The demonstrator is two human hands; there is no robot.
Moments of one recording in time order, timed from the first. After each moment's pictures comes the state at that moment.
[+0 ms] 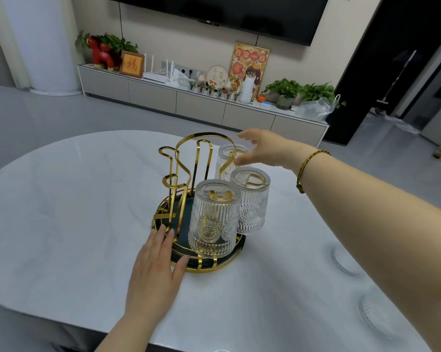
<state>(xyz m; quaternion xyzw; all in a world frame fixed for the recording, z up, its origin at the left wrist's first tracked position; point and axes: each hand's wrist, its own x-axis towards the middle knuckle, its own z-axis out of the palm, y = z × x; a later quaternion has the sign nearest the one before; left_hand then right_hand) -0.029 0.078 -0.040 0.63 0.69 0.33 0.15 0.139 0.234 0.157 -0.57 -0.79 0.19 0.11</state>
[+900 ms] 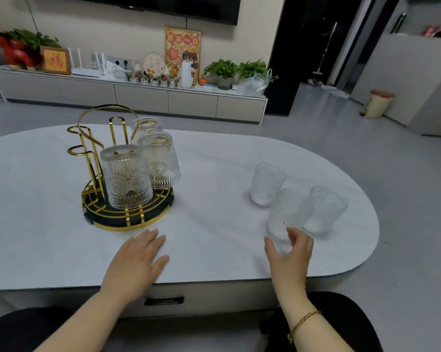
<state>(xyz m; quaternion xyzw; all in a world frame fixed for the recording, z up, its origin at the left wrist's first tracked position) 0.046 0.017 -0.034 0.80 0.58 0.12 0.10 0.300 -0.026 -0.012 -0.72 -0.39 0.14 0.56</state>
